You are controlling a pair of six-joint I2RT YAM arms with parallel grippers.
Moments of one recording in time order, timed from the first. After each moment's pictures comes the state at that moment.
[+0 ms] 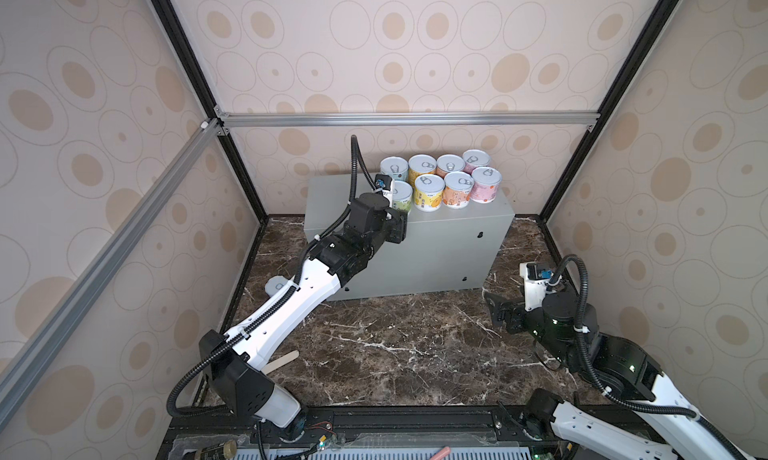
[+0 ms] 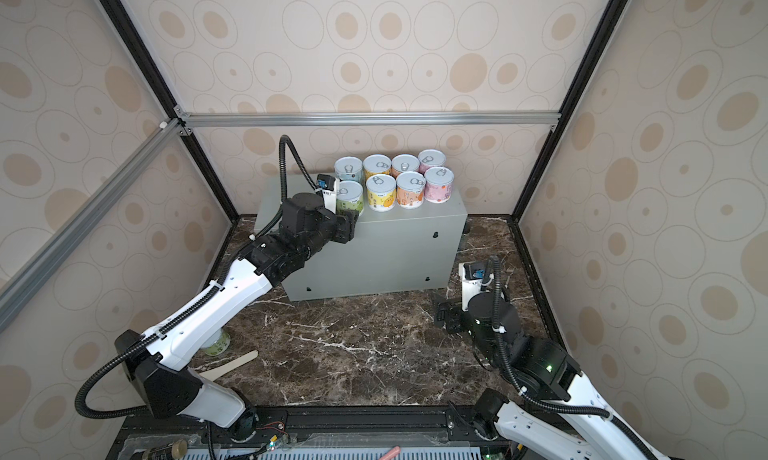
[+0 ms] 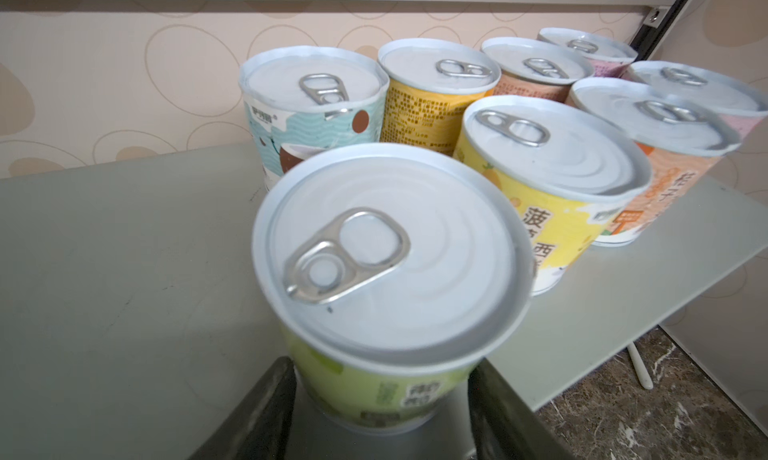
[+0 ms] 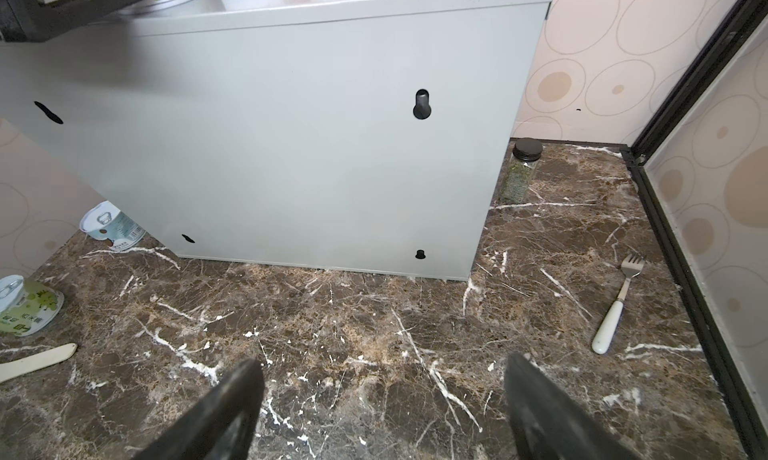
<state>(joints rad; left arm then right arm) -0.67 1.52 1.59 -0.41 -0.30 -0.19 0.79 0.65 0.99 -0.82 0.46 0.35</state>
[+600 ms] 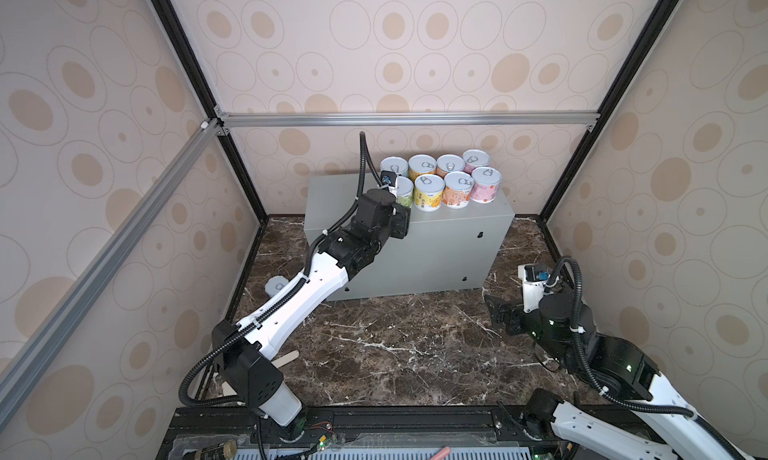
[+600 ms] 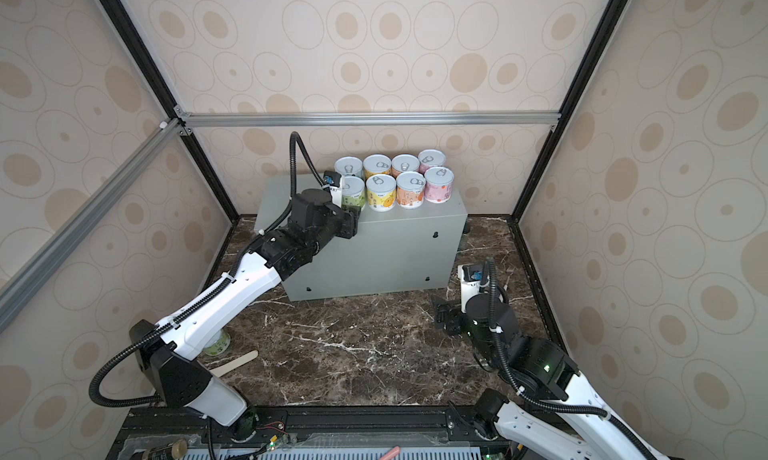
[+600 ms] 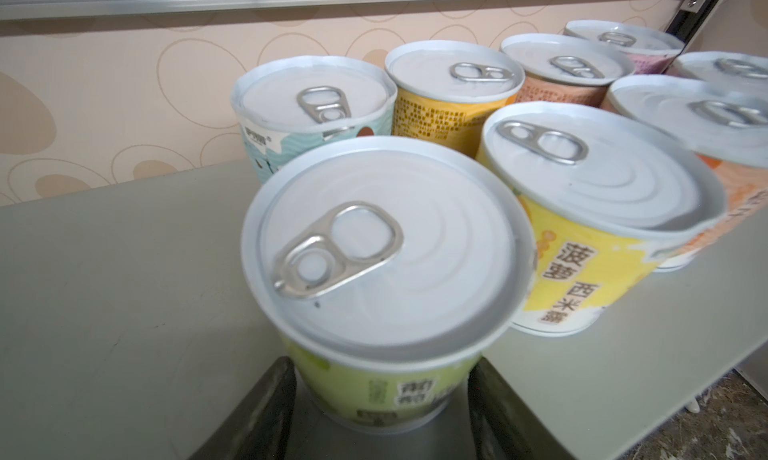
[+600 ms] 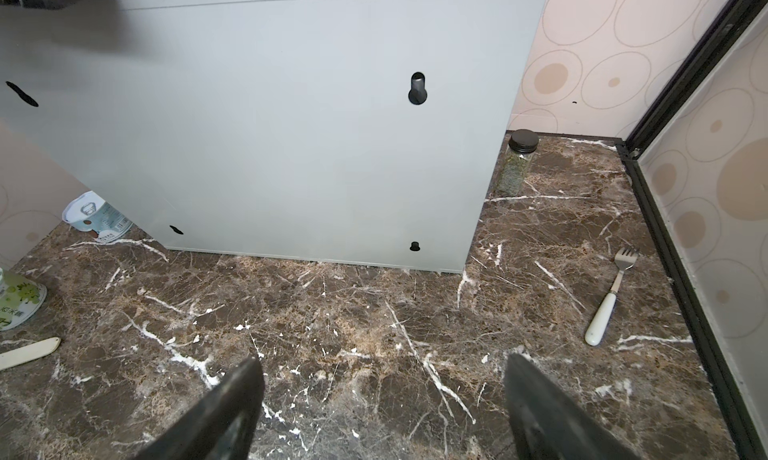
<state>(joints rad) -0.67 1.59 1.65 -0.41 -0.34 -0.16 0.79 0.65 0.97 -0.83 0.47 0.35</state>
